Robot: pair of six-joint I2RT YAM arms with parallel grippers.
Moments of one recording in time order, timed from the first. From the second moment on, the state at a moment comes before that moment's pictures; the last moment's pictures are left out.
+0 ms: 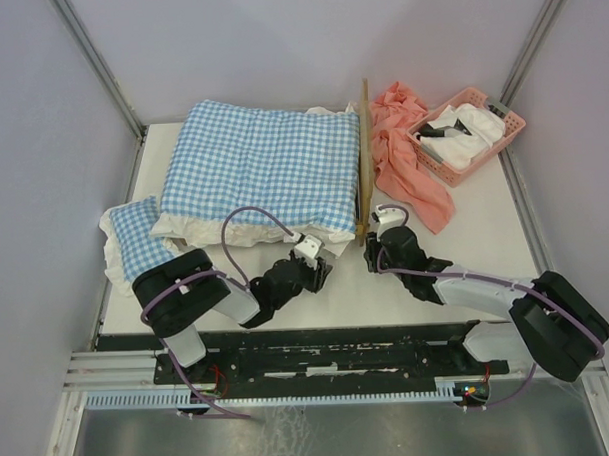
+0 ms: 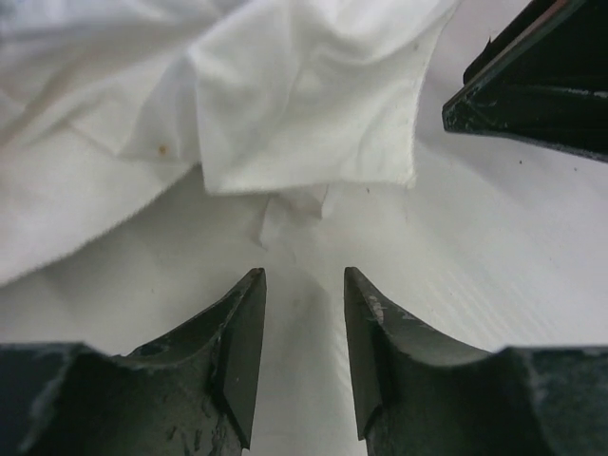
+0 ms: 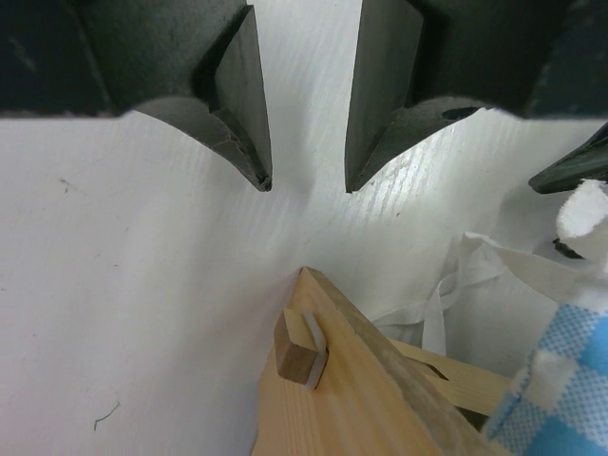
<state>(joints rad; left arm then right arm) -0.99 1.72 0.36 1.04 -0.24 -0.21 0.68 1.27 0.42 0.21 0.24 0.32</state>
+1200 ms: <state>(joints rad) -0.89 1.80 0.61 0.74 -0.07 0.10 0.68 1.10 0.41 0.17 0.26 0.29</state>
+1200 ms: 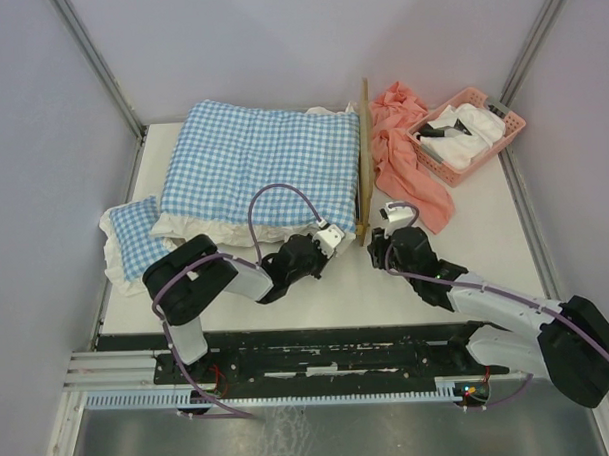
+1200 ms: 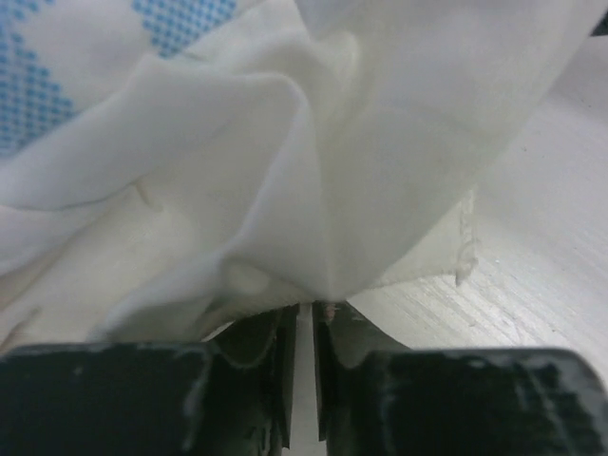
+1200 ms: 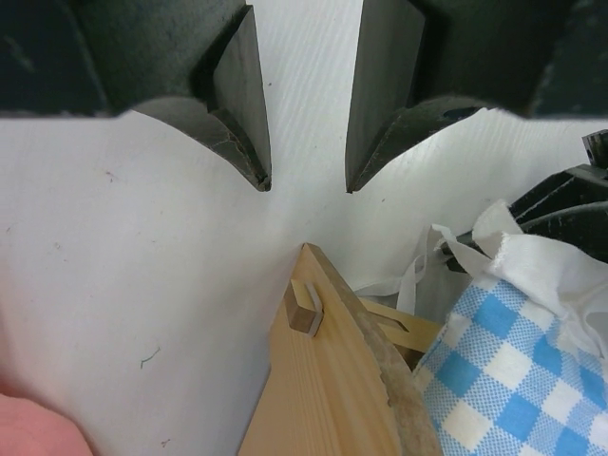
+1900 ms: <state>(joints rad) -0.89 1.65 0.44 0.79 -0.09 -0.10 0.68 1.08 0.44 0.19 -0.08 -0.09</state>
